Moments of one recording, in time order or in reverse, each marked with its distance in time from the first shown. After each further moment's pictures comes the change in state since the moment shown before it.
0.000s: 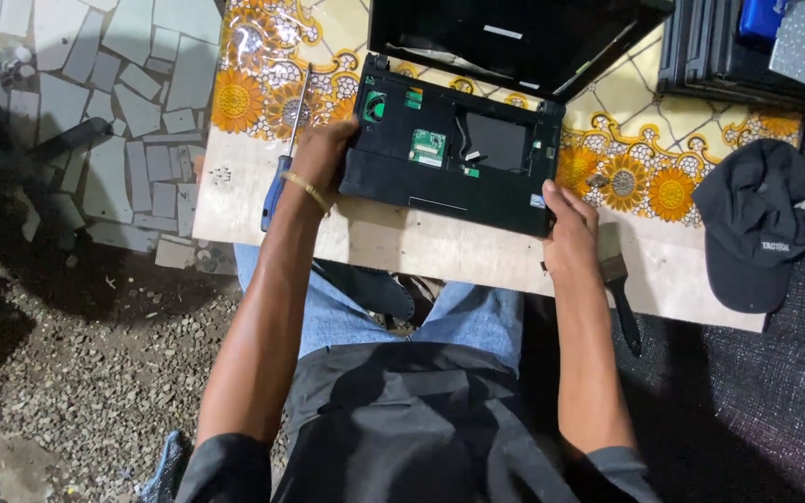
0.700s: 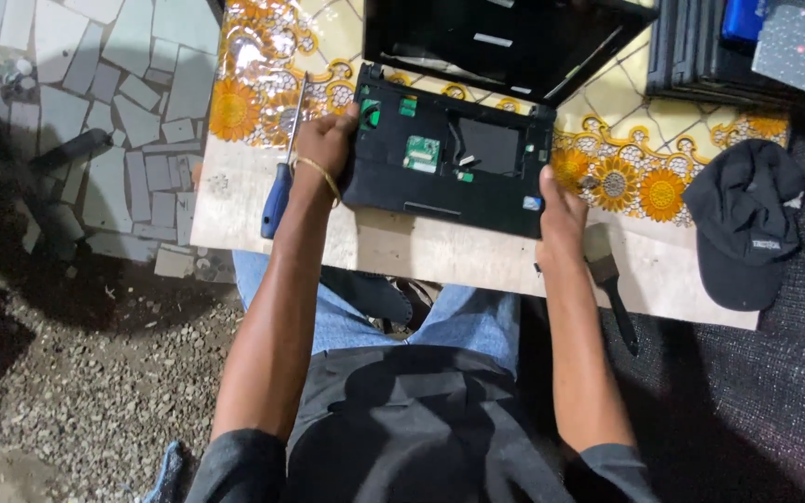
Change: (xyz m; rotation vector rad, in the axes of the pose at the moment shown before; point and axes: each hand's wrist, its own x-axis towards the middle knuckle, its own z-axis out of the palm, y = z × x) left_hand 0.127 -0.074 -0.003 0.289 0.074 0.131; right_hand 0.027 0.005 -0.007 -0.253 -0.111 -0.162
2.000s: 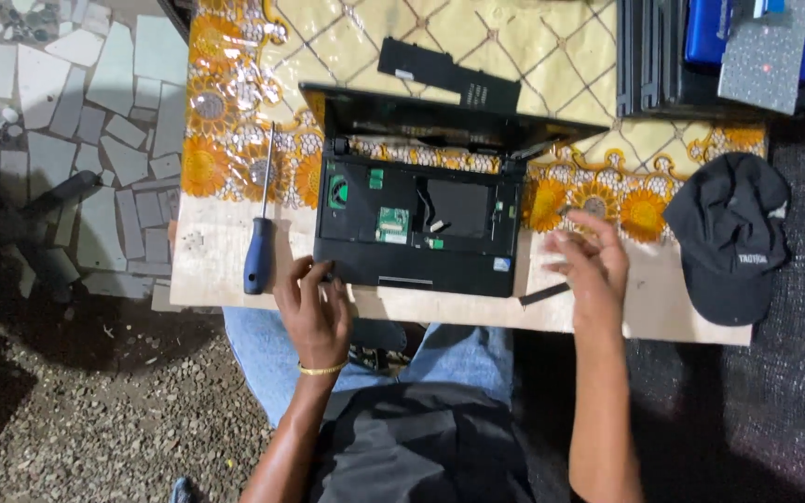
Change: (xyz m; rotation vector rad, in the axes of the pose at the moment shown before) left_hand -0.197 -0.041 -0.018 0.334 0.379 0.808; right_hand -0.058 -0.082 -0.058 0.022 -0.134 -0.016
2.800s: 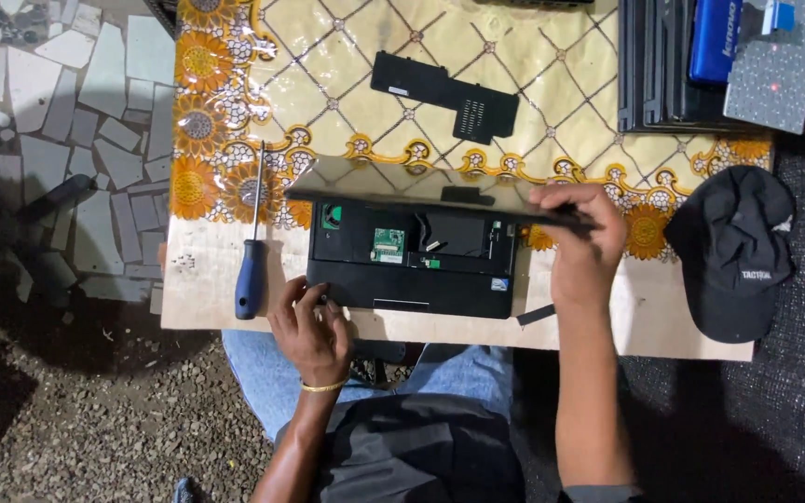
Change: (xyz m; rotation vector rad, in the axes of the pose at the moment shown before) left_hand -0.001 -0.006 0.020 0.135 0.115 0.063; right_hand 0.049 -0.040 0.057 0.214 -0.200 -0.596
